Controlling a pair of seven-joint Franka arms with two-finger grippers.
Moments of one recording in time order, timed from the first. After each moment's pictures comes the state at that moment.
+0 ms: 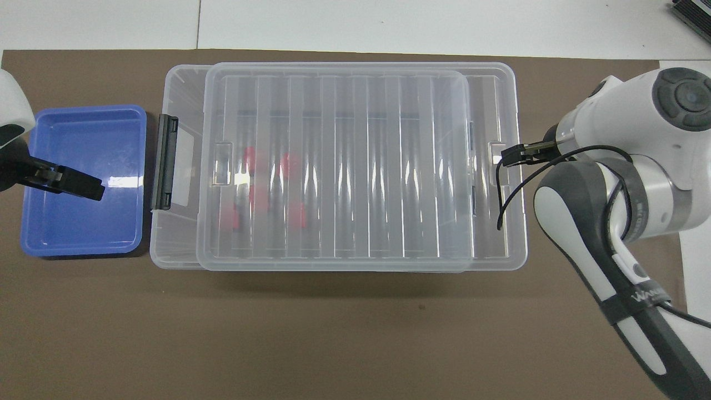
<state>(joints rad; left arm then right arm) 0.02 0.00 -0.11 -1.58 -0.01 1.54 0.20 0.04 0.18 0.06 -1.79 -0.05 2.05 0.01</state>
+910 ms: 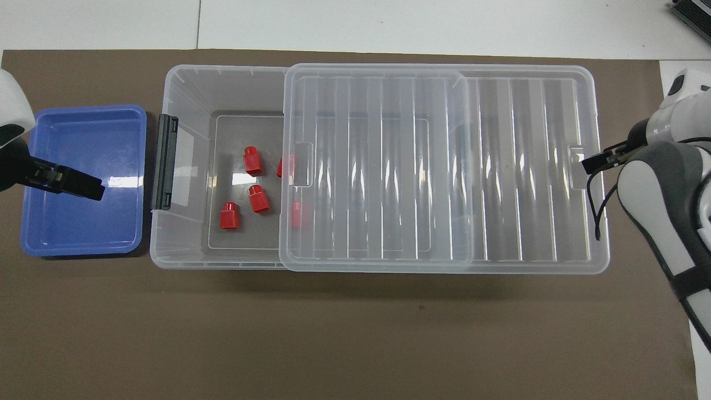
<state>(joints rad) 0.02 0.00 -0.11 -1.58 -0.01 1.54 0.20 0.04 0.18 -0.15 -1.78 -0.05 2.05 -0.48</state>
